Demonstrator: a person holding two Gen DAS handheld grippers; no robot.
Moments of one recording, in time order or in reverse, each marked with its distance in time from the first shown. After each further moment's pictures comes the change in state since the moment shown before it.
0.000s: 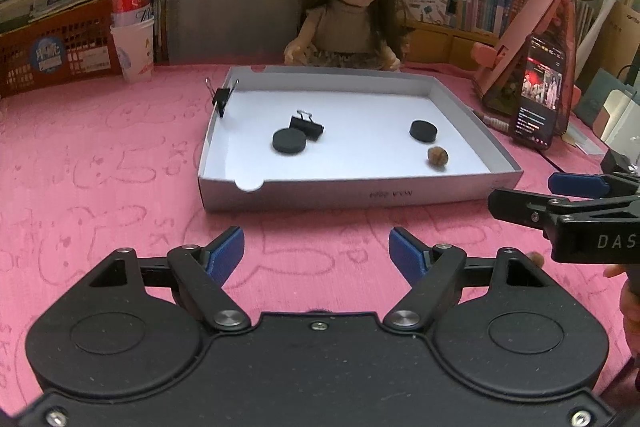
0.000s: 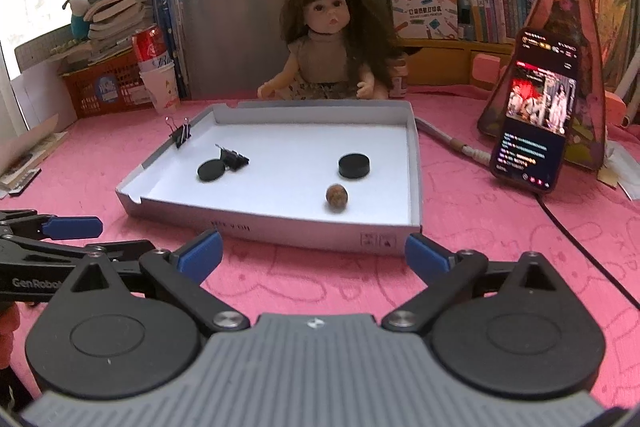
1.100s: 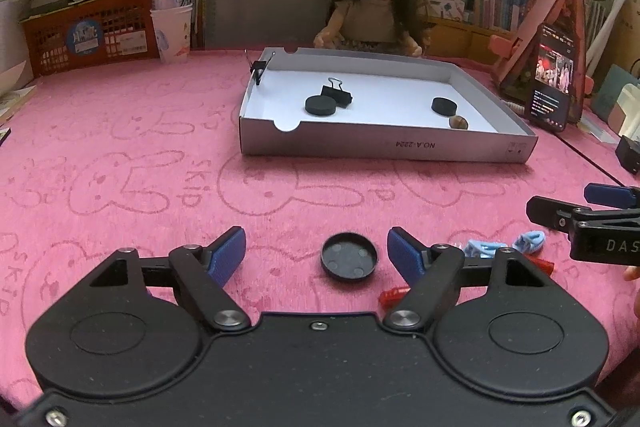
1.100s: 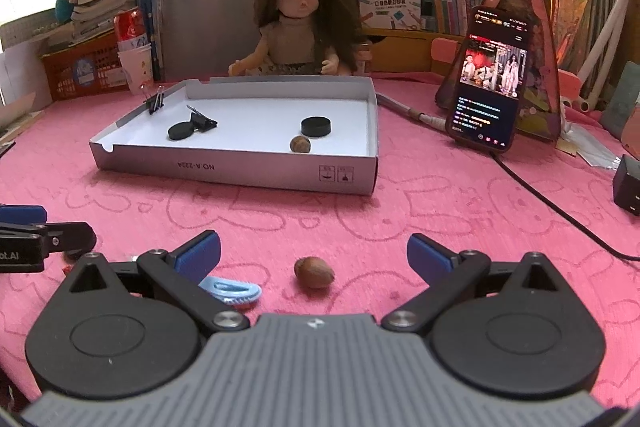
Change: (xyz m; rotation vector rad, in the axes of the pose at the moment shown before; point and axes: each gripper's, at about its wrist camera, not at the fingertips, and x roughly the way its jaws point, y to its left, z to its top) left arm -0.020 0.007 -0.054 -0.029 -0.042 0.070; right arm -0.016 -0.004 -0.053 -0.021 -0.039 -0.111
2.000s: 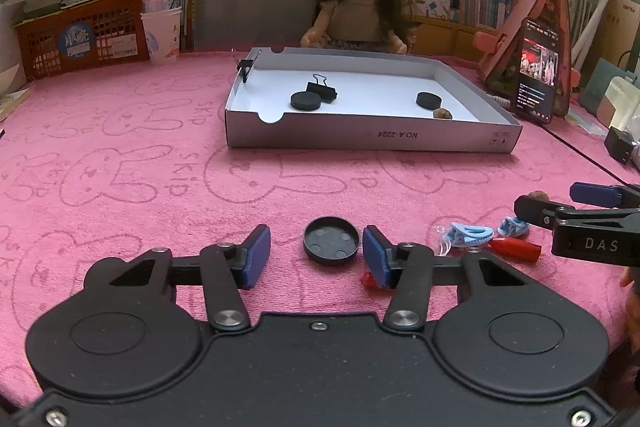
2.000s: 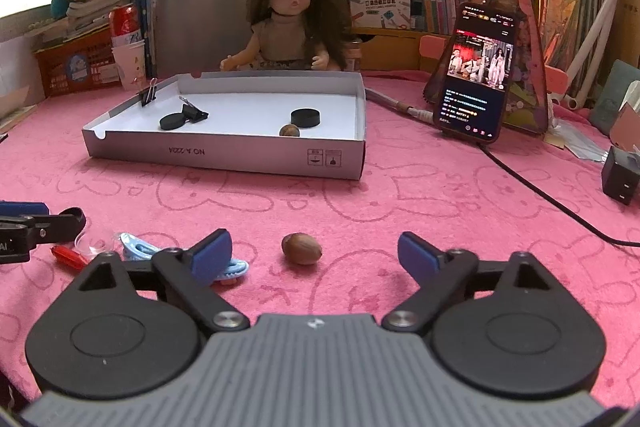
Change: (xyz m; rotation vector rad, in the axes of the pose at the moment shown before) left arm -0.006 -0.008 -0.010 0.019 -0.019 -0.023; right arm -0.004 0.000 -0.015 -0.011 -0.014 -0.029
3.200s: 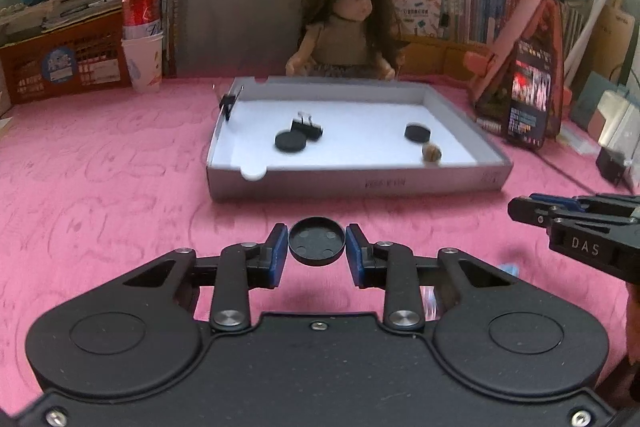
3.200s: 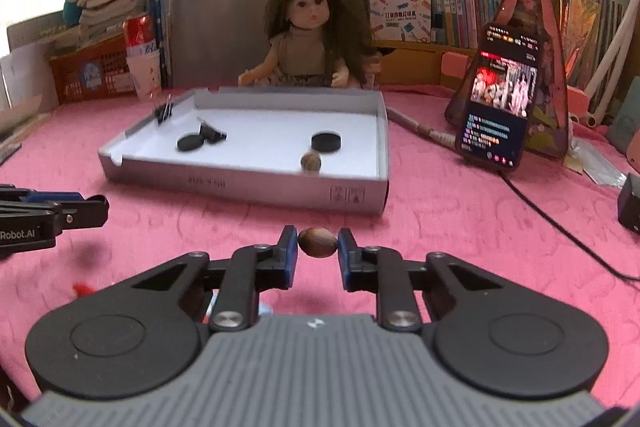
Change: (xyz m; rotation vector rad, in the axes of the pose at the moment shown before) left arm 0.006 -0.001 0.047 0.016 -0.027 -0.044; right arm 0.006 0.004 0.034 -0.004 -0.001 0.052
